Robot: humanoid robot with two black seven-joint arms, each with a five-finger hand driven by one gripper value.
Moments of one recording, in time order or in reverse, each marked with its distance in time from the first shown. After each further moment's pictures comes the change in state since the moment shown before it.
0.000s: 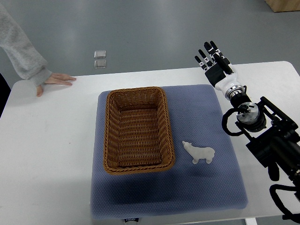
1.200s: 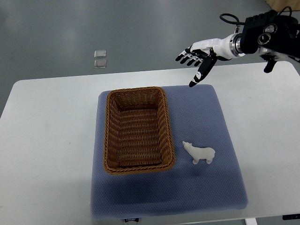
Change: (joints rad) left arm -0.004 0.000 0.003 -0.018 0.003 -0.003 0.000; right arm 0.908 -0.472 -1.296 0.326 -0.564 0.278 -0.406
